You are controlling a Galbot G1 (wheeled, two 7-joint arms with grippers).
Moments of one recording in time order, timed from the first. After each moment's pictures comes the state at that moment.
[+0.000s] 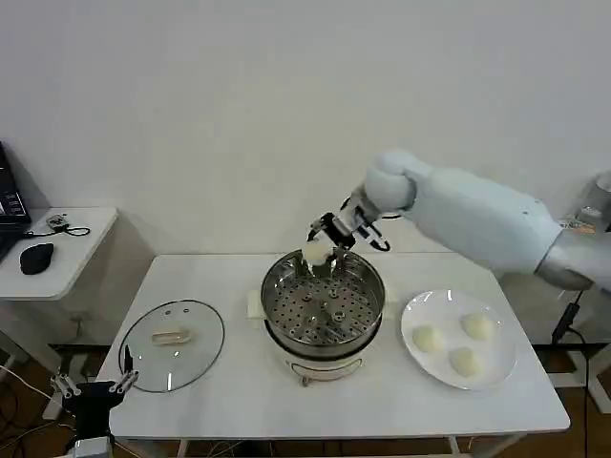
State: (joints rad) left arm 1.74 -1.35 -0.75 -2.12 0.15 0.06 -0.29; right arm 0.42 1.09 -1.09 1.24 -0.11 0.25 -0.95
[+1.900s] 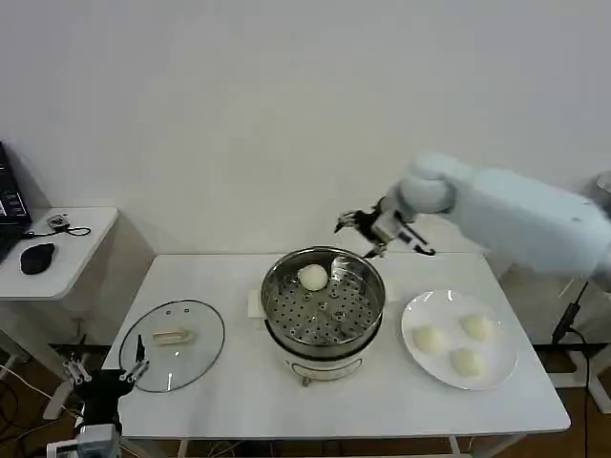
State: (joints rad) left arm 1.68 -1.31 -0.74 -2.14 0.10 0.12 -0.20; right arm 0.52 0.67 -1.12 1.50 -0.08 0.09 -0.91
